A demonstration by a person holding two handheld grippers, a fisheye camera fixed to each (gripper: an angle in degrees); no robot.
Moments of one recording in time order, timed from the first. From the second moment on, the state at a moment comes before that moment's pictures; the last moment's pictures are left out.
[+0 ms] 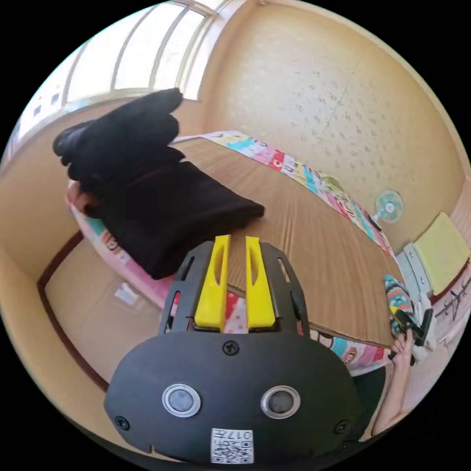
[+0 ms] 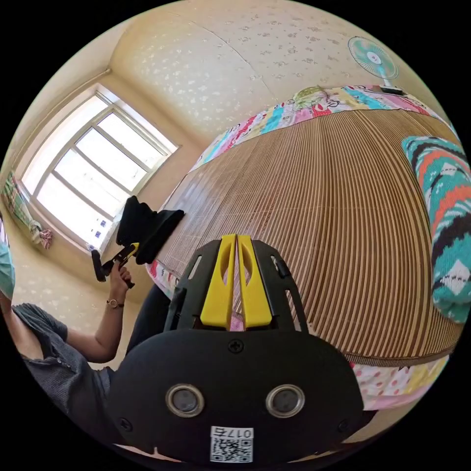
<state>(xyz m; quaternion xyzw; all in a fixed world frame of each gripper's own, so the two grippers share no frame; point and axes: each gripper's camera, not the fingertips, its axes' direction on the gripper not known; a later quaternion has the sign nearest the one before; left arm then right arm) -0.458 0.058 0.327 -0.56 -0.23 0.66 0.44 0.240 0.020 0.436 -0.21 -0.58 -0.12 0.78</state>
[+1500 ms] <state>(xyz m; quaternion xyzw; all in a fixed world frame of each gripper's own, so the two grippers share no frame) -0.449 0.054 0.127 -0.91 0.00 0.29 0.29 0.007 -0.054 0.573 -0.37 -0.57 -0.16 0.72</state>
